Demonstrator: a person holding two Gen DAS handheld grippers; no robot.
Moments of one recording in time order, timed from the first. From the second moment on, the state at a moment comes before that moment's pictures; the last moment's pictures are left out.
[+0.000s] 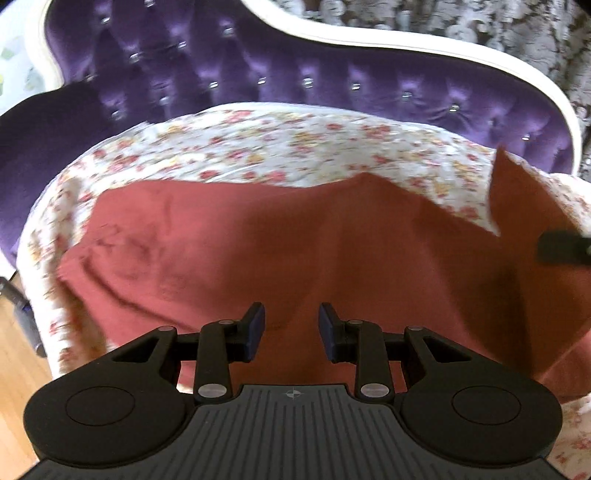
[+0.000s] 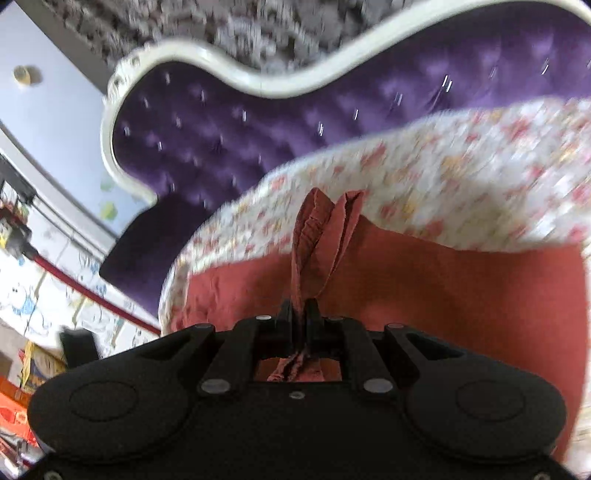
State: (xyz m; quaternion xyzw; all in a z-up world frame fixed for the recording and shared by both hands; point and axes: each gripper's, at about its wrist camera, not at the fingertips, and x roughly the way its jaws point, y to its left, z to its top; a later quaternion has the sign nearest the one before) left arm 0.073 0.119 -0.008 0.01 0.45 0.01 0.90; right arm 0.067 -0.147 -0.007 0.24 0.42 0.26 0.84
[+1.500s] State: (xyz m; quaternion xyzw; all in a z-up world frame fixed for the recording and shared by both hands) left arm 0.078 0.031 -0.055 0.02 0.46 -0.08 0.89; right arm 0.060 -0.259 -0.066 0.17 0.39 0.10 0.90
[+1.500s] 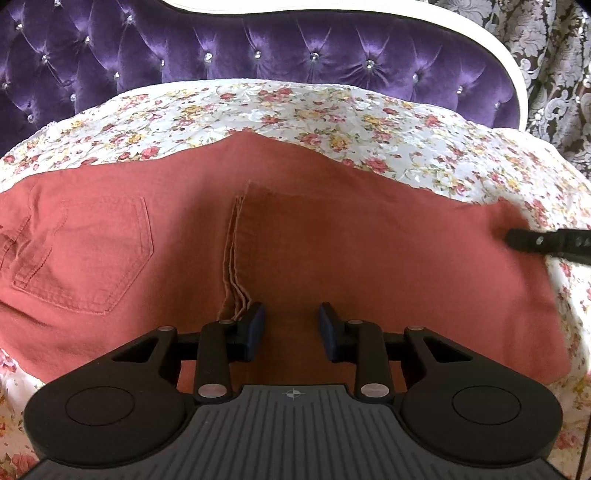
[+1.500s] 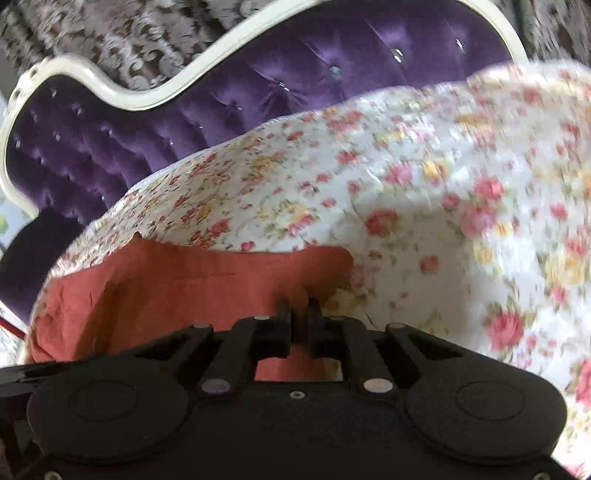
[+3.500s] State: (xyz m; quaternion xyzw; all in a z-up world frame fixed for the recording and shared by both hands) left arm 0.091 0.294 -0.036 -0.22 0.45 0.09 0.86; right arm 0.050 -0.089 -0.068 0.04 0.44 0.19 0.88
